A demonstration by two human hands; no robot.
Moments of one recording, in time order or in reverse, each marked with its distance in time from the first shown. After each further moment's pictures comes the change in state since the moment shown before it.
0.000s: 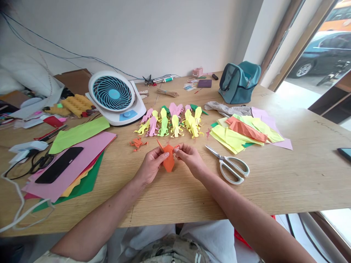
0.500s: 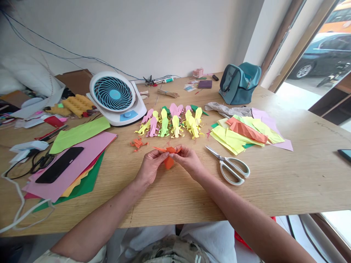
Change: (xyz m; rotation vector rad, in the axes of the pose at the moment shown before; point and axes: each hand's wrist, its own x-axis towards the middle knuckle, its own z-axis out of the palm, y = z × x) left_hand 0.002 -0.003 0.002 -0.037 0.128 0.051; right_hand -0.002 -0.004 0.010 -0.010 -0.004 -0.001
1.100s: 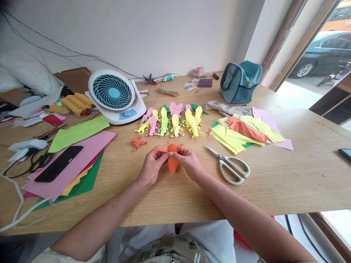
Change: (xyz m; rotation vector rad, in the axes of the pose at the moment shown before) left_hand -0.002 -0.008 0.003 0.037 -0.045 0.068; right_hand -0.001 0.004 0.005 0.064 0.018 0.051
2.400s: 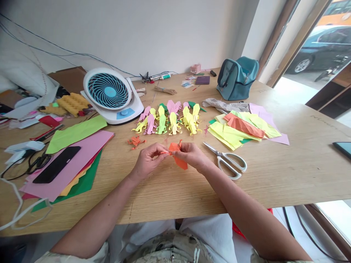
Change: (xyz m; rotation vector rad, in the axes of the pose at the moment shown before) left_hand 0.004 0.027 -0.018 0.574 -0.287 0.418; right_hand -0.003 -0.021 -0.027 -0.347 -0.138 0.035
